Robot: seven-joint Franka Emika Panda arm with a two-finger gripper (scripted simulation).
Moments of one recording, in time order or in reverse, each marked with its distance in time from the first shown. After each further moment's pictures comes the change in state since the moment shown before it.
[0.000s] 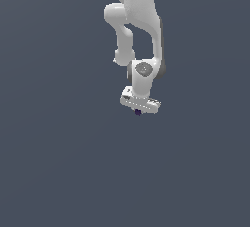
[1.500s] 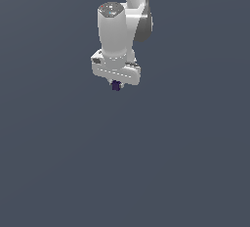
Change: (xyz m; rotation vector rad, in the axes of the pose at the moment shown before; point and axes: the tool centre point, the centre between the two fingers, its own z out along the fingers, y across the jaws) arm 0.024 0.109 -0.186 0.003 0.000 0.001
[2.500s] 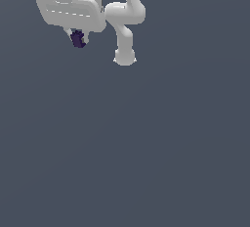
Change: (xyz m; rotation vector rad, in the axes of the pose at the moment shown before) arm 0.030 0.112 -0.197 -0.001 0.001 0.001
